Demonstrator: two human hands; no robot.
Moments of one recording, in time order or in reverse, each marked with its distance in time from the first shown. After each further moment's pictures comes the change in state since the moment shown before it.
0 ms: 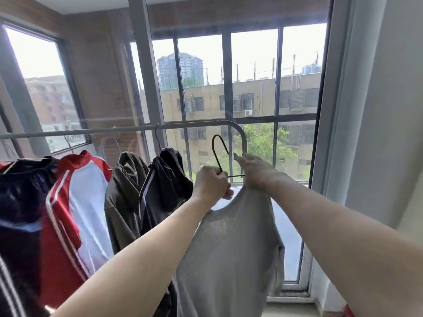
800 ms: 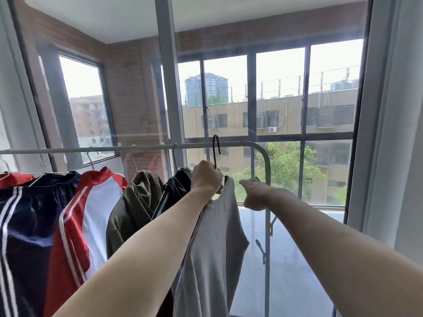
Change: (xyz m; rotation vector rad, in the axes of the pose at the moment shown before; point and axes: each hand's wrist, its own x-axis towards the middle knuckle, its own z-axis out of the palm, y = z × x) left_hand 0.121 0.004 -0.031 0.290 0.265 0.064; right_hand 0.083 -0.009 0.013 0.071 -0.206 -0.066
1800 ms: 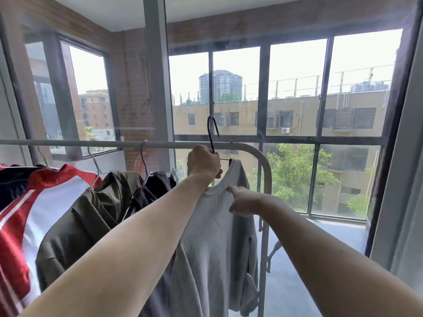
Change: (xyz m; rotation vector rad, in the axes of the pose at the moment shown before) left_hand 0.127 0.003 0.095 -0.154 0.166 -0.054; right_hand 0.170 0.067 0.029 0.166 -0.092 -0.115
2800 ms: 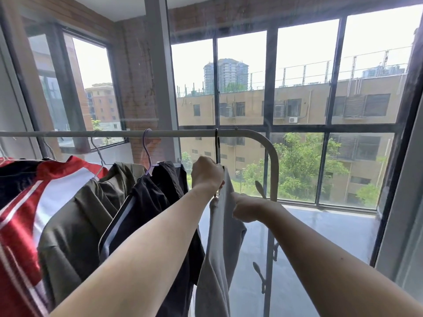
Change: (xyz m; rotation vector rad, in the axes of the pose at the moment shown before) left_hand -0.008 -0.052 0.019 0.159 0.016 -0.072; right_hand 0.006 -0.001 0.030 -0.007 -0.073 0.034
